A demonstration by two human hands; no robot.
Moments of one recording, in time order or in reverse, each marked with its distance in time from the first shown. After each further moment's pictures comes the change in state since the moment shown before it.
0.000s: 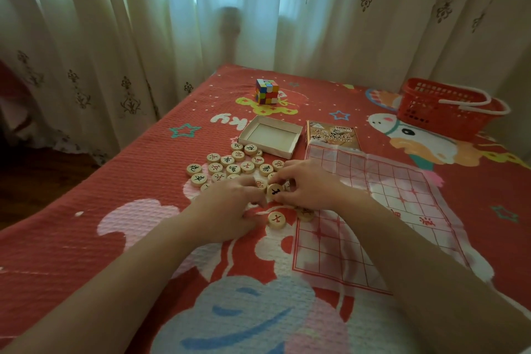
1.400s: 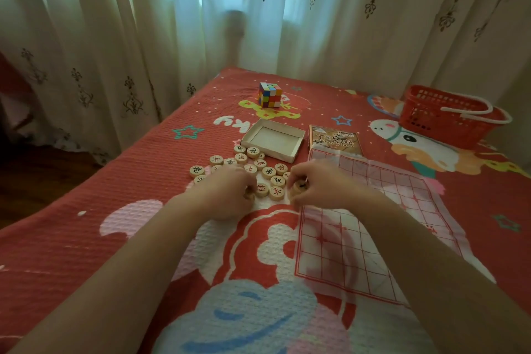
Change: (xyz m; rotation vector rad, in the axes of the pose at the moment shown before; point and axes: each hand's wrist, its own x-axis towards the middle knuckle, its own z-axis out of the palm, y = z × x) left_hand 0.024 -0.014 -0.009 0.072 -0.111 -0.224; right_hand -0.011 -0.008 -0.022 0.038 -0.082 0.215
